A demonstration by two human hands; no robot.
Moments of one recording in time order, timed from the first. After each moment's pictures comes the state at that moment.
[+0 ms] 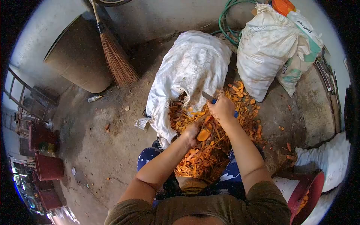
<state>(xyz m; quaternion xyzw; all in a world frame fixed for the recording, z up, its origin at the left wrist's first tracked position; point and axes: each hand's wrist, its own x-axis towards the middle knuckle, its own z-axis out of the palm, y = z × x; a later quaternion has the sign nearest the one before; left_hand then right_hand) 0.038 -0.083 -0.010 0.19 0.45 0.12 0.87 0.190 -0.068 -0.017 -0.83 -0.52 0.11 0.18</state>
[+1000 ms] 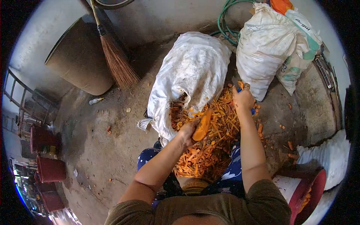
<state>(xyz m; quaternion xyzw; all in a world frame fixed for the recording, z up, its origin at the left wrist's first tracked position) 0.021 -0.075 -0.038 0.17 0.39 0.13 0.90 0.261 -0.069 0.000 -0.94 -0.30 0.05 0.14</state>
